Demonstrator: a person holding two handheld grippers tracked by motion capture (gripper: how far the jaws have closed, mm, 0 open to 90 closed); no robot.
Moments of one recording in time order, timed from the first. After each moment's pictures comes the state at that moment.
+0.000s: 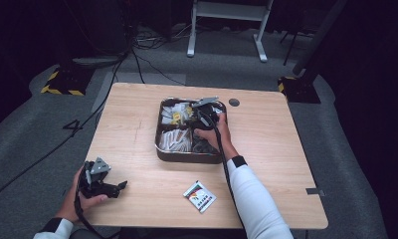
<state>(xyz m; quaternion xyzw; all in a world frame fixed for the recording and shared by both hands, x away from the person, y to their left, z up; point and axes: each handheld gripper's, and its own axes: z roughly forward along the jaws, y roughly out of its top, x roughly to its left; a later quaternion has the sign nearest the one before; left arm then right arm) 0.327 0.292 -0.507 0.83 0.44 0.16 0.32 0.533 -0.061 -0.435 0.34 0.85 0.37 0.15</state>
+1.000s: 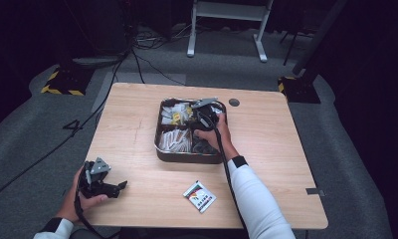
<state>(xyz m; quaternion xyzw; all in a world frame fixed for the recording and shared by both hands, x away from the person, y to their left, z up) 0.327 0.292 -0.507 0.83 0.44 0.16 0.32 0.532 -0.061 -0.437 0.32 0.86 0.37 0.15</state>
